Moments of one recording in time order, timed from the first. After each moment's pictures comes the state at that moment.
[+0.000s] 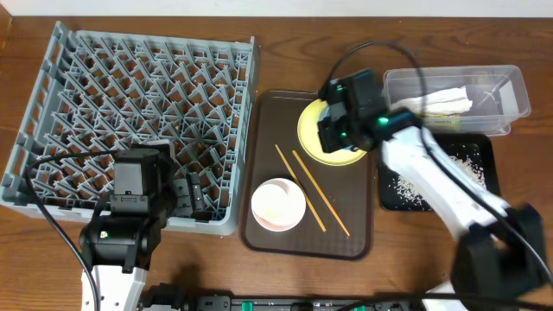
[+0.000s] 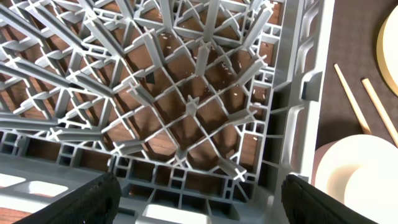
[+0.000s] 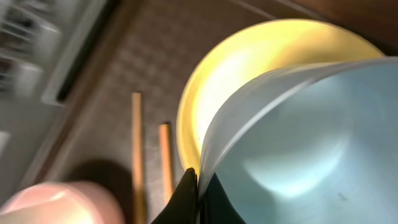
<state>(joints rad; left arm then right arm) -0.05 0.88 0.85 -0.95 -0.01 -0.17 0.45 1.71 1.24 -0.58 -0.18 0.12</state>
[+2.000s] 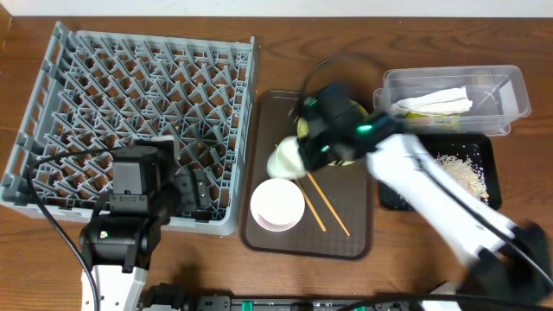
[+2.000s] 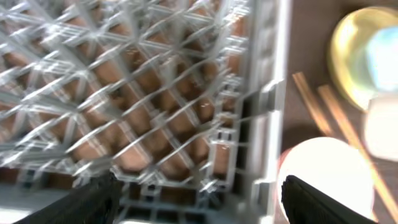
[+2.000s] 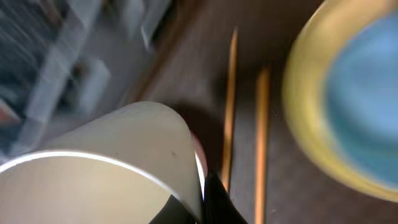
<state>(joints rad) -0.05 0.88 0.85 -0.90 0.10 -0.17 0.57 1.65 1.33 -0.79 -0.29 0.20</state>
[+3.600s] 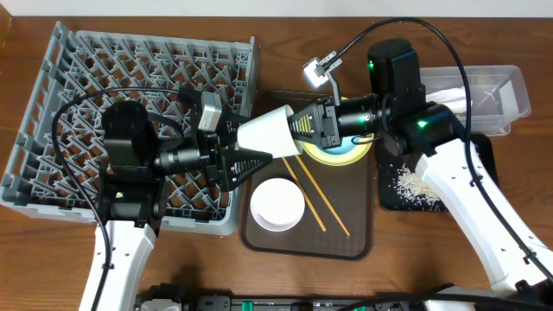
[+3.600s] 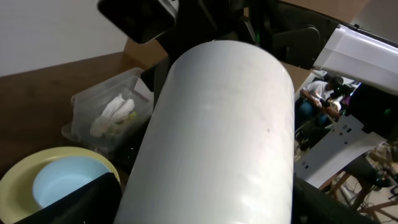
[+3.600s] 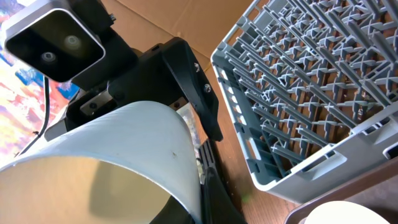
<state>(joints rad) -0.06 1.08 0.85 0.02 1.32 -0.26 0.42 1.51 1.36 -0.46 -1.15 0.44</state>
